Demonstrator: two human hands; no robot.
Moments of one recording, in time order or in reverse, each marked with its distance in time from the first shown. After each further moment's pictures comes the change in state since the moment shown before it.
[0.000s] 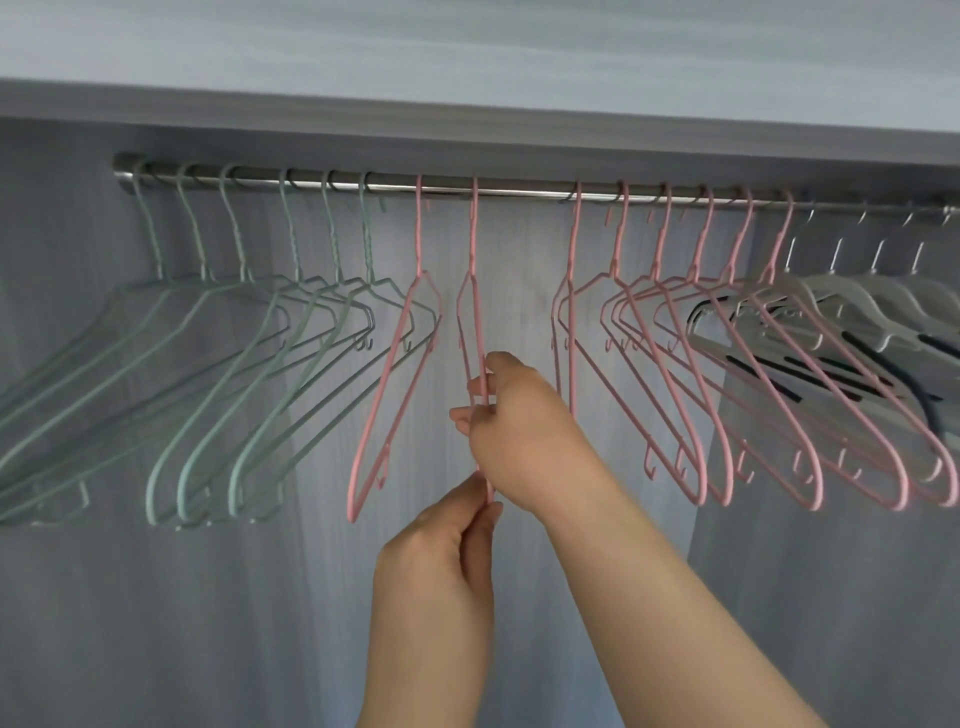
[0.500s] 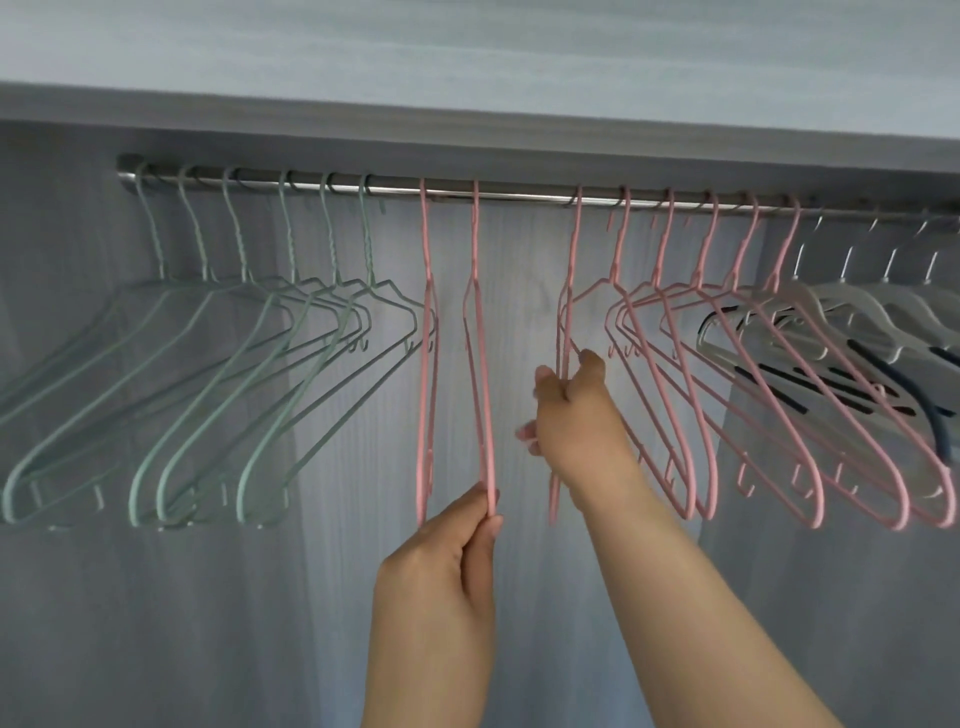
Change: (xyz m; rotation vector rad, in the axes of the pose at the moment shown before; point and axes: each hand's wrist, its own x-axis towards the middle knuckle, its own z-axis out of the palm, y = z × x) left_hand -0.004 0.003 0.012 -0.020 0.094 -0.027; right_hand 0.026 0.040 -0.018 0.314 0.214 0.172
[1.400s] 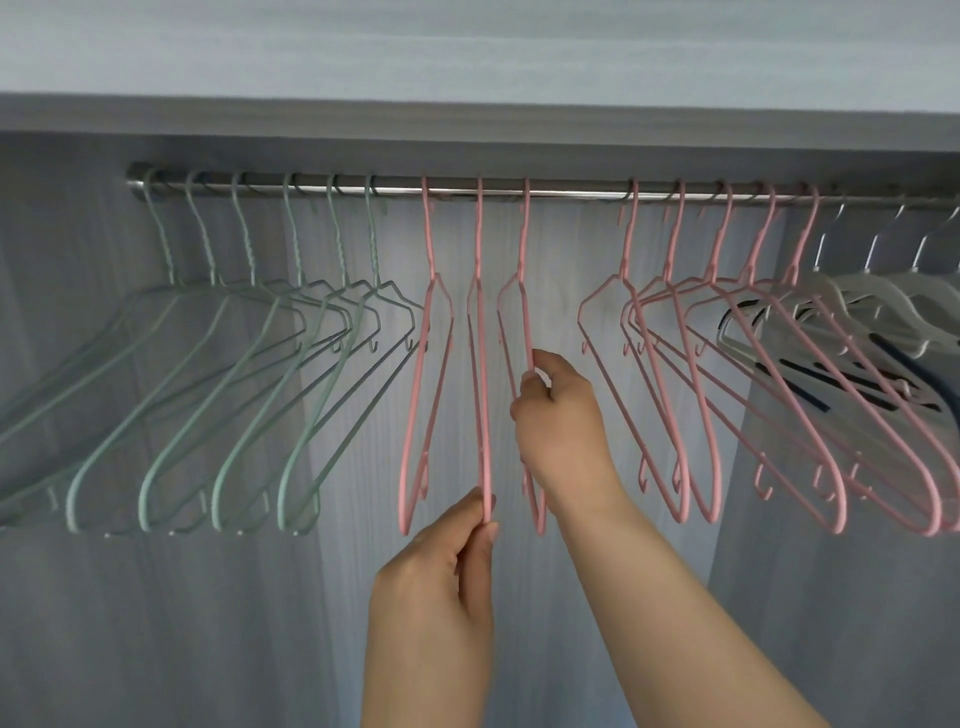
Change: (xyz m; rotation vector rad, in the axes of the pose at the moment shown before) left_hand -0.002 0.000 0.000 0.062 0.013 -0.057; right_hand 0.009 0.010 0.018 0.124 0.001 -0.138
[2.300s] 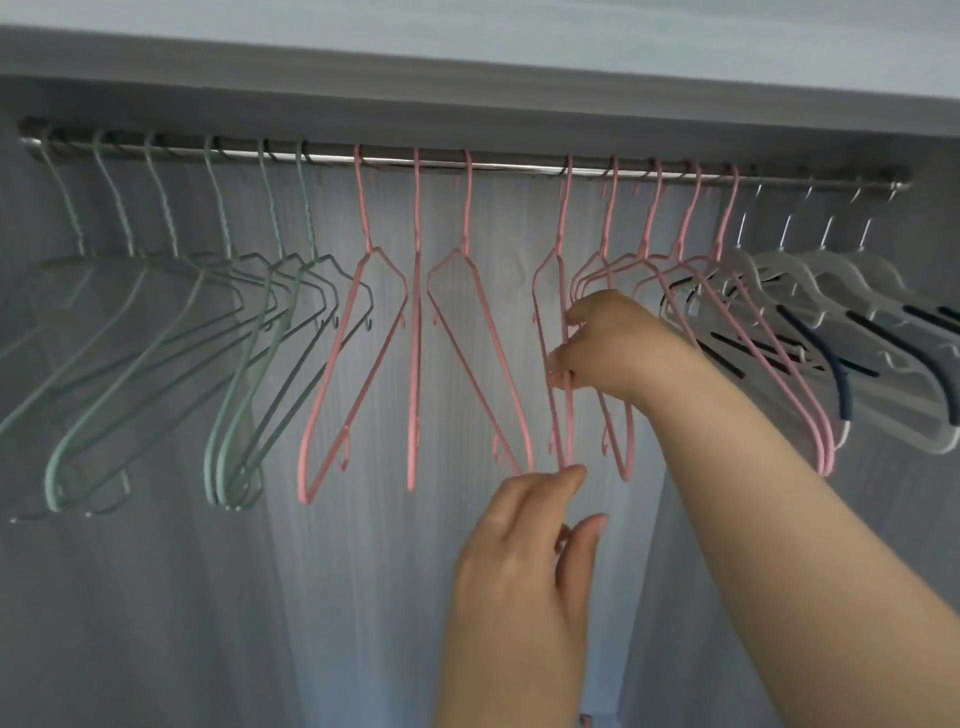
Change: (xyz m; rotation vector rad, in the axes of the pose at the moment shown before) left_hand -0.026 0.054 0.044 -0.138 -0.054 0.258; right_hand 0.015 -0.047 -0.092 -0.832 -0.168 0.166
